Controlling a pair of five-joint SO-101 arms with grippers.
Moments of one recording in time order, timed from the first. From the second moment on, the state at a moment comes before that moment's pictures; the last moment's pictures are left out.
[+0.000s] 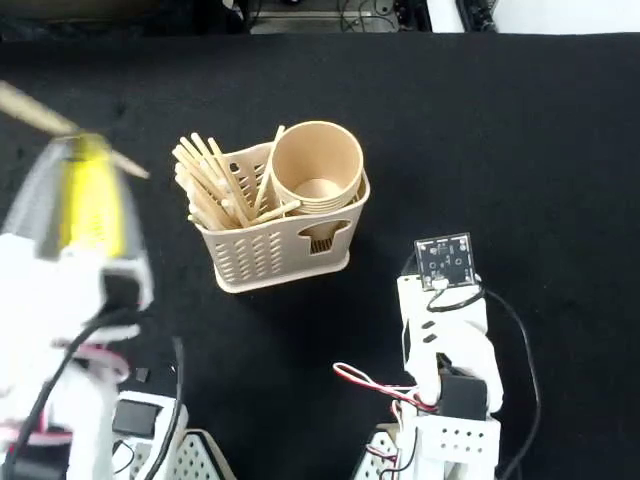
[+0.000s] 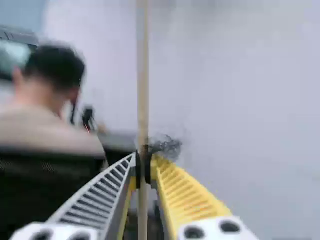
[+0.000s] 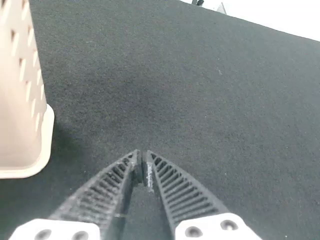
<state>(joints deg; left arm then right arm) 3.5 -85.8 41.6 33.5 10.9 6.3 -103.4 96.7 44.8 18.0</state>
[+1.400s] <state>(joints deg) 6.9 -95.5 58.3 48.7 18.2 6.2 -103.4 96.7 44.8 18.0</state>
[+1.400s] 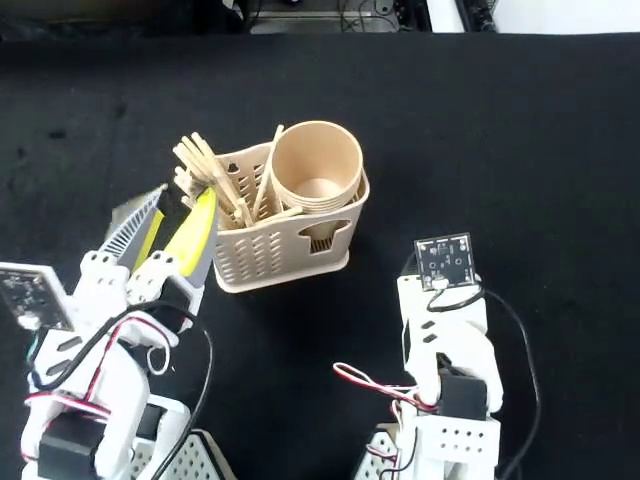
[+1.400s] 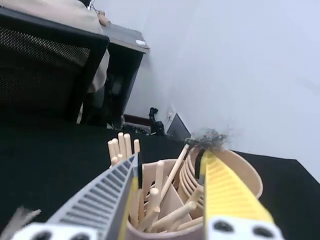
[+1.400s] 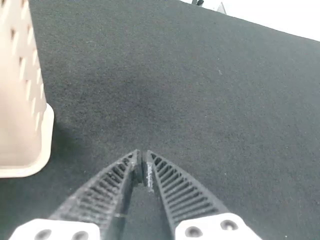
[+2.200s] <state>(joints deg) -25.1 -33.5 43.5 48.7 -9.0 6.2 -103.4 96.7 44.8 18.0</state>
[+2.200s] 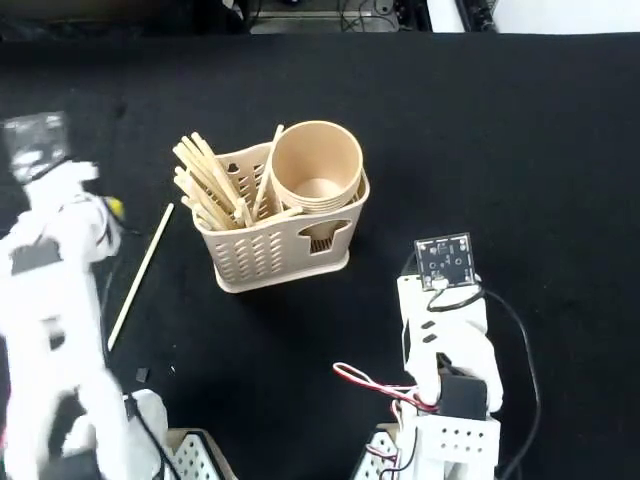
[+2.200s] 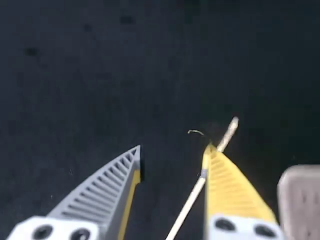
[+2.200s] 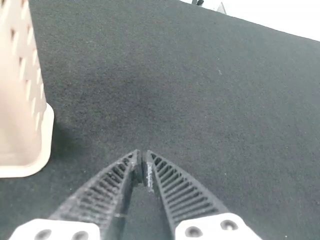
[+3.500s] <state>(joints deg) -17.2 -16.1 13.8 69.8 -6.5 6.2 -103.4 96.7 44.8 18.0</state>
